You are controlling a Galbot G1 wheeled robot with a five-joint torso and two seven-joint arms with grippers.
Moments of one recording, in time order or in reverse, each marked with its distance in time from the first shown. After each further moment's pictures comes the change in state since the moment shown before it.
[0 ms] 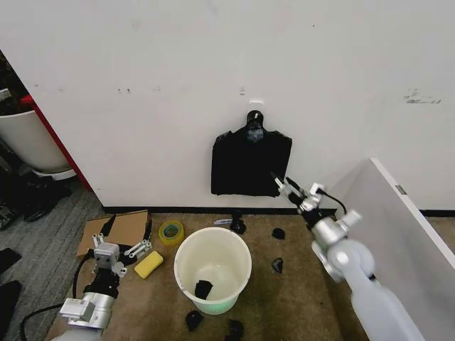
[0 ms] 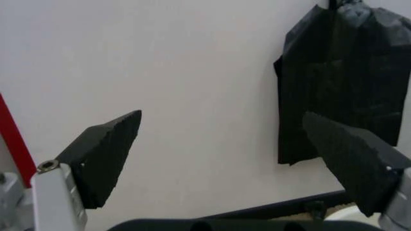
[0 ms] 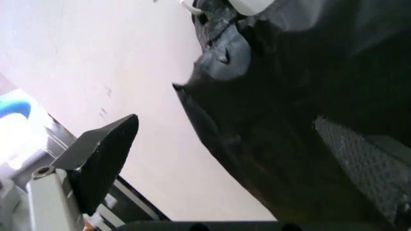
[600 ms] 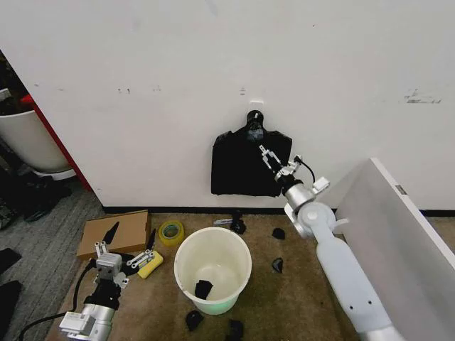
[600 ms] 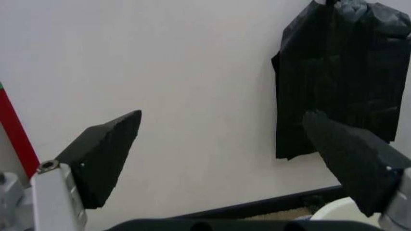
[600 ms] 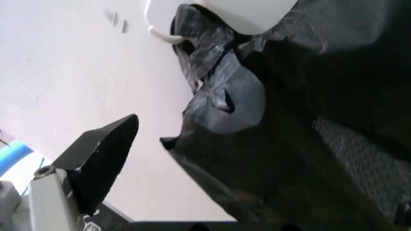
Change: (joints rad) left arm 0.027 -0.031 0.004 -0.008 0.034 -0.010 -0.003; right arm 0.250 0.135 -0.059 -0.225 0.064 -0.007 0.066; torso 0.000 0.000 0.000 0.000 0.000
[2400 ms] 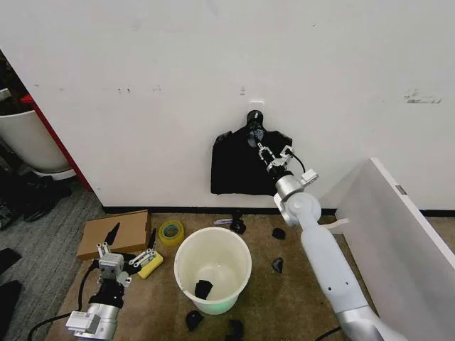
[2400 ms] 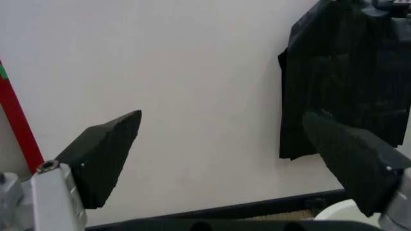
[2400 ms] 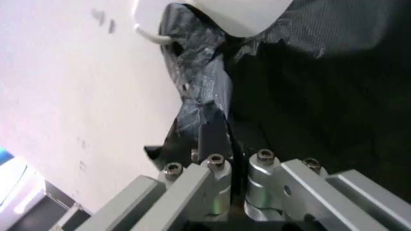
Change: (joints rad) left arm -0.029 -0.026 0.026 0.043 0.006 -0.023 -0.014; right arm -0.010 0.053 0.022 -0.015 -0.103 0.035 -0.004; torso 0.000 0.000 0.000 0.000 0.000
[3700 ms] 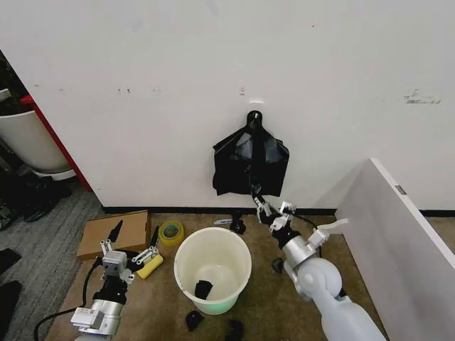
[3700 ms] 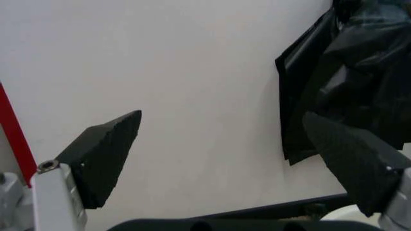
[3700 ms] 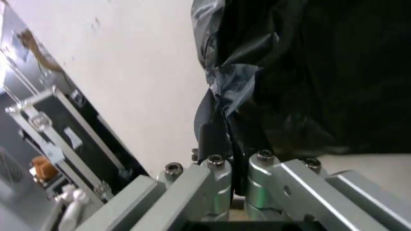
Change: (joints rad) left arm -0.031 0.004 0.017 0.029 0.007 -0.022 0.001; right arm -0.504 -0.130 -0.045 0.363 -0.389 0.127 -0.053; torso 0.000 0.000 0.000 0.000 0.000
